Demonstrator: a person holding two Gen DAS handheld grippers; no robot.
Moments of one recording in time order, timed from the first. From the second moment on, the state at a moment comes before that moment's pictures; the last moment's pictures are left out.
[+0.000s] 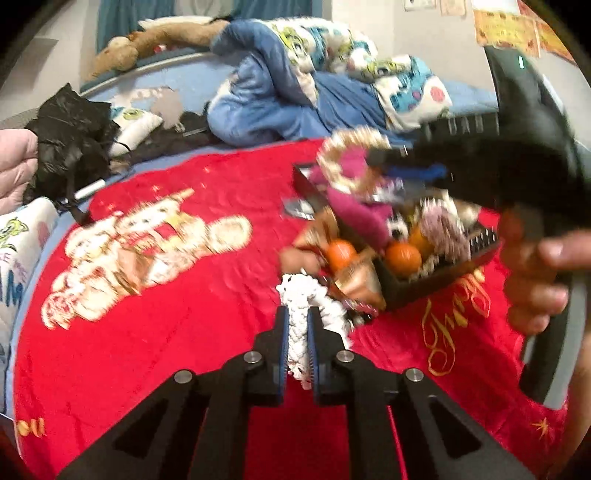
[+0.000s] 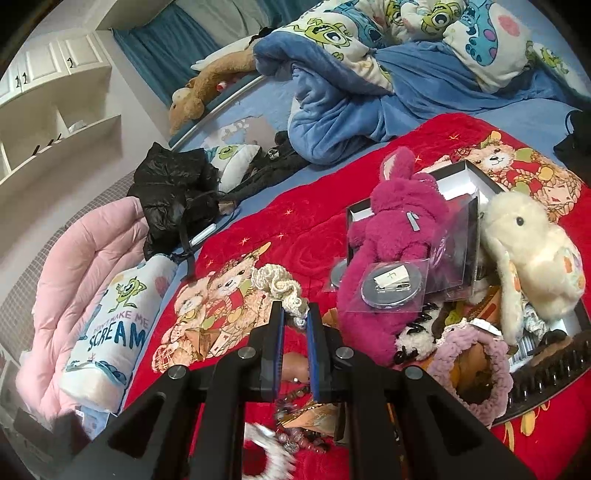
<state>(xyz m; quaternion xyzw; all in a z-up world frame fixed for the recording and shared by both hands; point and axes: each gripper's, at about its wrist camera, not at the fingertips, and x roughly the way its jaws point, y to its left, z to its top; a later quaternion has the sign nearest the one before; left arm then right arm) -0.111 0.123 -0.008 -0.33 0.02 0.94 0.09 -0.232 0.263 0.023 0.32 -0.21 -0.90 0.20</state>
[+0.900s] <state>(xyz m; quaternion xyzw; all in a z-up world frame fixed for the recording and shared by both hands) -0.128 0.150 0.024 -0.30 -0.01 0.95 0.10 -0.212 0.293 0.040 0.30 -0.20 -0.92 0.18</state>
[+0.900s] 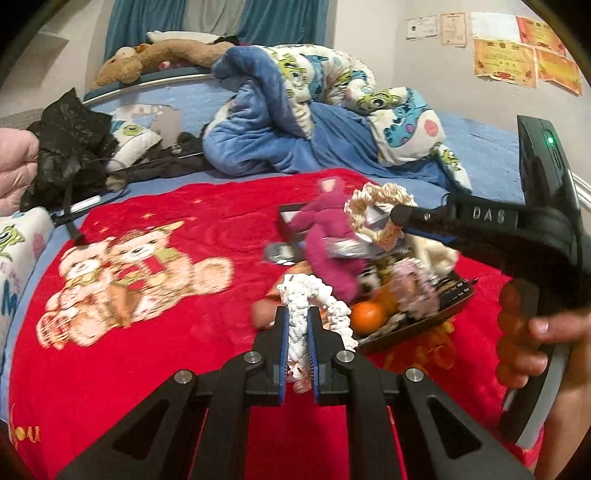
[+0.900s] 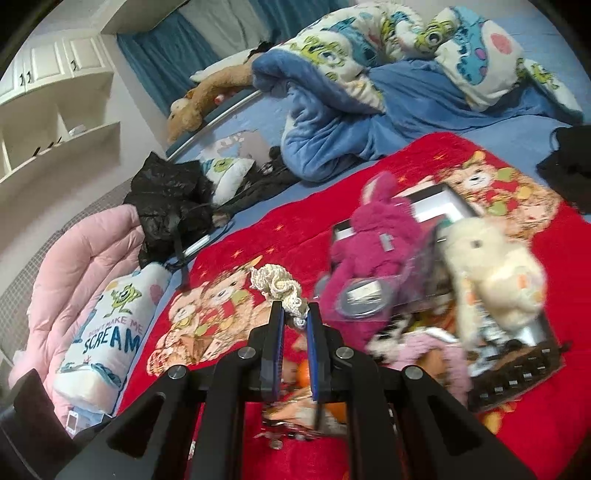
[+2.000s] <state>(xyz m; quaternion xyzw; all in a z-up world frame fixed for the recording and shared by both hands) -0.186 0.239 0.029 -0.27 -0.01 0.95 0.15 -0.196 0.385 0.046 0.29 -0.13 -0.94 0.07</state>
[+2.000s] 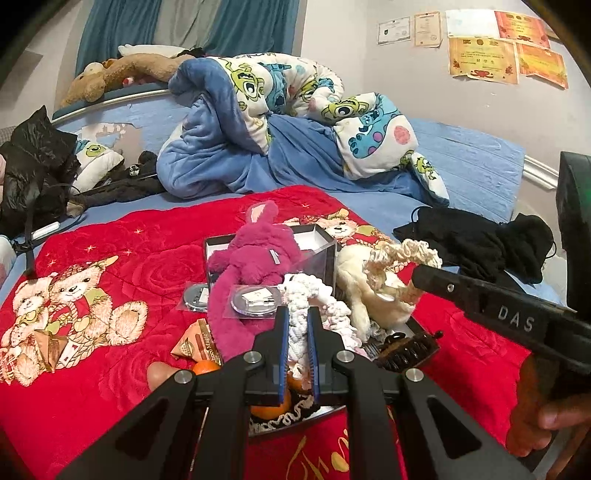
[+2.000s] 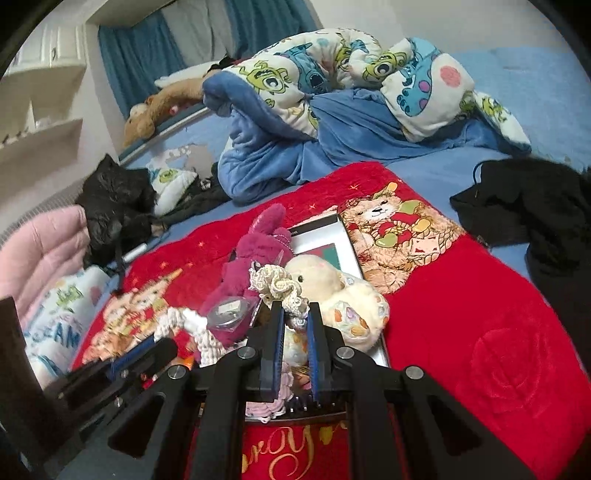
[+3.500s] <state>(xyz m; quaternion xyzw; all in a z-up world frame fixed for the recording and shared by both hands) -0.210 0.229 -0.017 -0.29 0.01 0.95 0.12 -0.218 0.378 0.011 0.35 -0.08 -0.93 0.03</state>
